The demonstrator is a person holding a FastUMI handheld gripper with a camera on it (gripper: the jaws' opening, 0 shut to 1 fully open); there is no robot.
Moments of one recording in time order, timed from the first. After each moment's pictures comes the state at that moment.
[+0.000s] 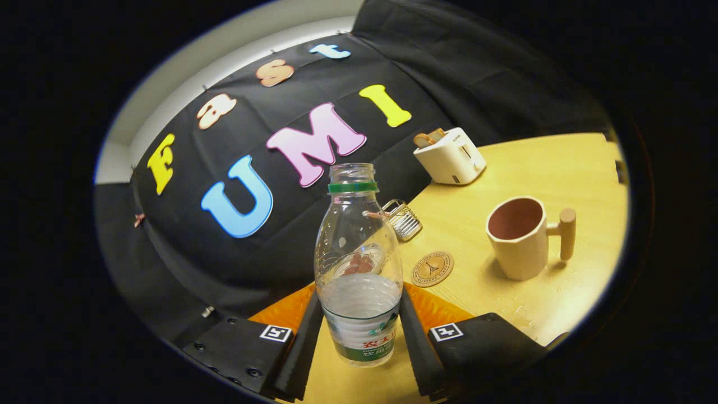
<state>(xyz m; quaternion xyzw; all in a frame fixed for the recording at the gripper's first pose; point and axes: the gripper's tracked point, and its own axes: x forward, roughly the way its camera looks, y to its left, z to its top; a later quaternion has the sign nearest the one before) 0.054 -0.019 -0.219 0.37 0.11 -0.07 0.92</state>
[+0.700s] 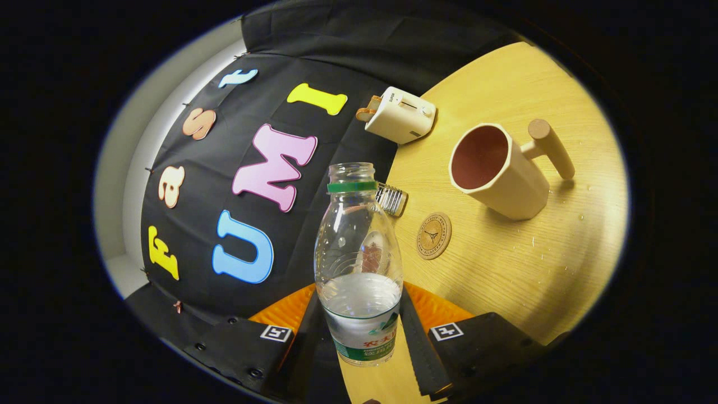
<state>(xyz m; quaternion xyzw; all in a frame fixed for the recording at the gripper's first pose) 0.058 -0.039 -0.230 0.57 0.13 -0.09 0.81</state>
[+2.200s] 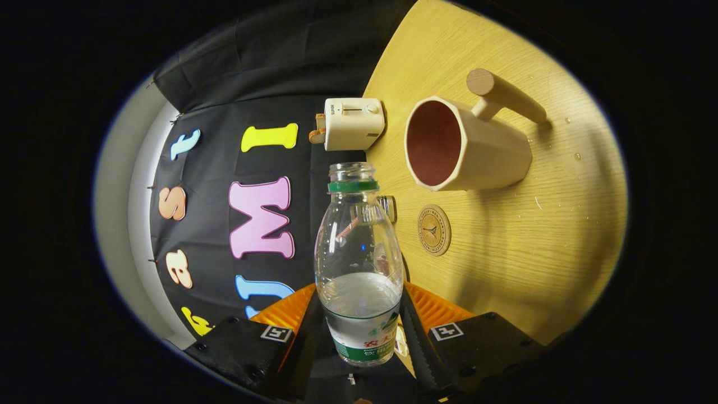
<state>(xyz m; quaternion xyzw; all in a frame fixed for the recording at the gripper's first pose) 0.074 -0.076 -0.226 0.72 0.09 -0.13 0.68</state>
